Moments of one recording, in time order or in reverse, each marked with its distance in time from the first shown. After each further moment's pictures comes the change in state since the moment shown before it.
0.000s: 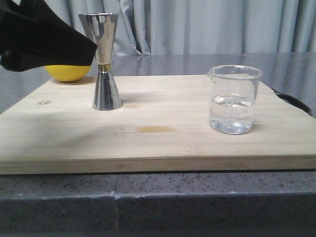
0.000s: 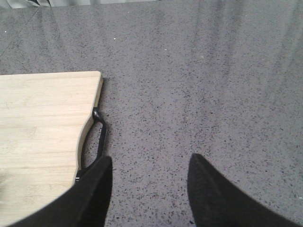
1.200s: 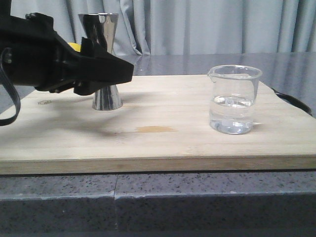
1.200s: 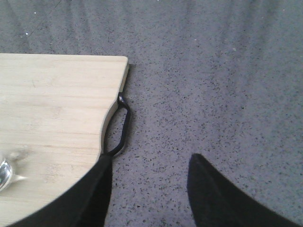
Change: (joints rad) left arm 0.200 0.409 -0.002 -0.010 -0.599 0.000; right arm 0.000 0.000 0.056 0.208 -0.034 -0.234
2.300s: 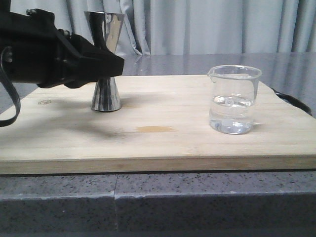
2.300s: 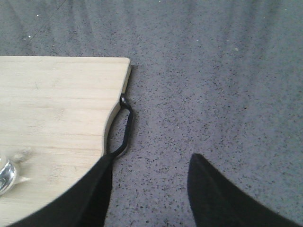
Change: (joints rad) left arm 0.002 0.004 0.000 0.004 -0.032 0.047; right arm 0.000 0.000 0.000 0.015 -0.001 -0.002
